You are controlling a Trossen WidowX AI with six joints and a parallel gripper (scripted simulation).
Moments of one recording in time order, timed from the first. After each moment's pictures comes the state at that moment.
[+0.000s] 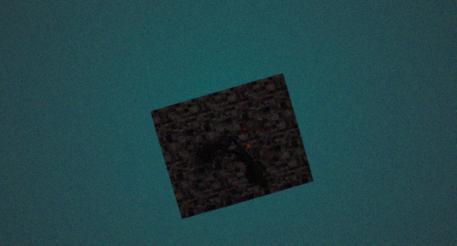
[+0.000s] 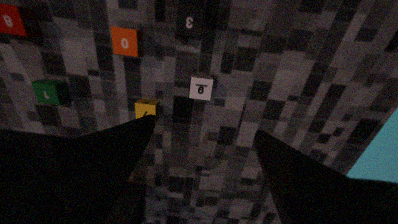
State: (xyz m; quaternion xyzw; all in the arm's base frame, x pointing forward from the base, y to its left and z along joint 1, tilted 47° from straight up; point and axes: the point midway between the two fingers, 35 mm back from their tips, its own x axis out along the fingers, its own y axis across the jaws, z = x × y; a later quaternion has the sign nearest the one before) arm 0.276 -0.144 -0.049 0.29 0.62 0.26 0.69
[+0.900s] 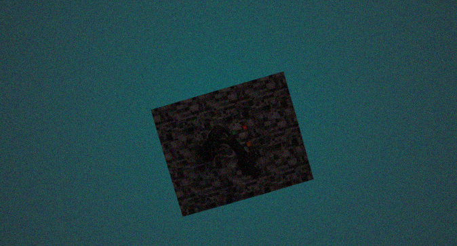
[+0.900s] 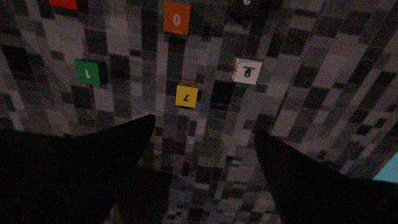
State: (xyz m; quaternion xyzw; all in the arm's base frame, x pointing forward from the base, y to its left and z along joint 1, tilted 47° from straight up) arm 0.240 -0.102 -0.007 0.28 0.61 0.27 0.69
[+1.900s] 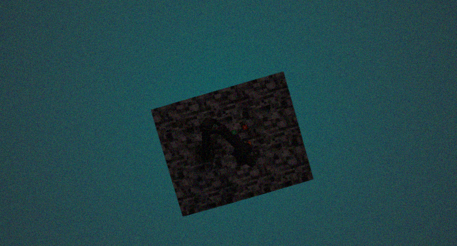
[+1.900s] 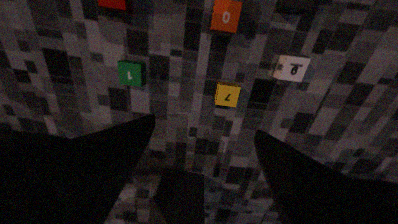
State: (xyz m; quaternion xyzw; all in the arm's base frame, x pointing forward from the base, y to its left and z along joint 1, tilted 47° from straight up) arm 0.229 -0.055 0.037 0.29 0.62 0.26 0.69
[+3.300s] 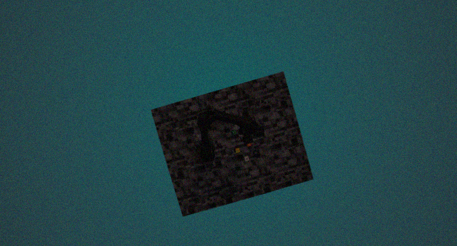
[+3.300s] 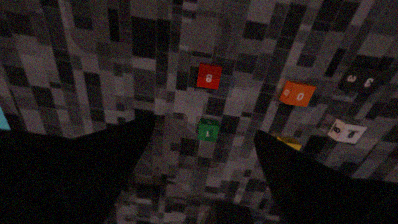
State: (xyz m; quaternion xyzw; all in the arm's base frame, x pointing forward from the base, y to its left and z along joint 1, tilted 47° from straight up) arm 0.306 0.028 0.135 0.29 0.61 0.27 0.69
